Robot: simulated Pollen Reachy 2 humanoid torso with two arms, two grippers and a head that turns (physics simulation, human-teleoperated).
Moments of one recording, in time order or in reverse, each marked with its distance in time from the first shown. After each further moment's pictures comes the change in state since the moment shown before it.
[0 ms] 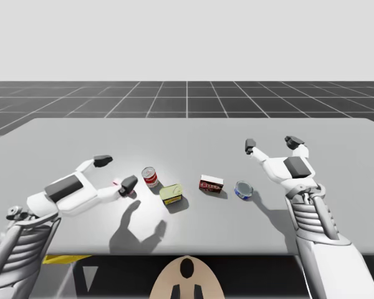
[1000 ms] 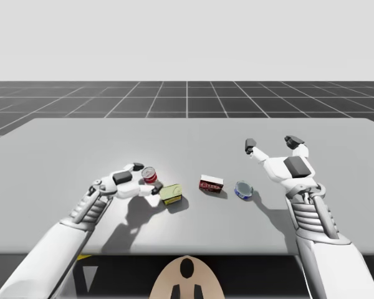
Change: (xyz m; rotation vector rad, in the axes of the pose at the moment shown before) left arm -0.051 0.006 -0.105 -0.126 0.343 -0.045; right arm 0.000 -0.001 -0.001 0.006 -0.005 -0.001
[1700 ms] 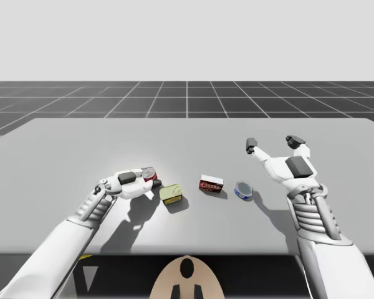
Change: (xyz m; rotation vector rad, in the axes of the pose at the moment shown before) left arm -0.001 -0.003 -0.012 -0.005 0.051 -0.040; right arm 0.002 -0.001 0.001 -0.001 -0.006 -0.008
